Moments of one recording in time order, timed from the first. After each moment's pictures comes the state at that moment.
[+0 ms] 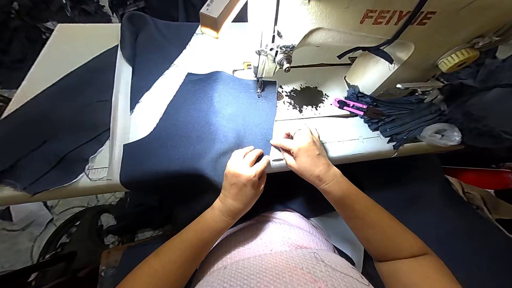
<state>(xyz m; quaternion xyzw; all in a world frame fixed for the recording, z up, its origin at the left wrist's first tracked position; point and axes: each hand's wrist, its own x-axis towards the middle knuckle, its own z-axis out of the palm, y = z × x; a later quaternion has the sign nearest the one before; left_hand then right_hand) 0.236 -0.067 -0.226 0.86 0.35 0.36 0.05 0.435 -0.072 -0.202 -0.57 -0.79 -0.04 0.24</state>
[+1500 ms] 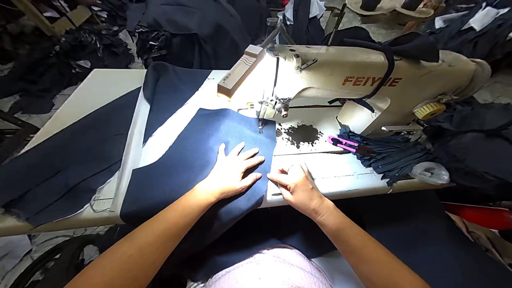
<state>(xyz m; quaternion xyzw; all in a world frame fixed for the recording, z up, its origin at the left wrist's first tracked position) 0.215 0.041 -0.209 0.93 0.31 0.15 0.13 0.437 -0.059 -0.218 -0.53 -0.80 0.01 0.30</state>
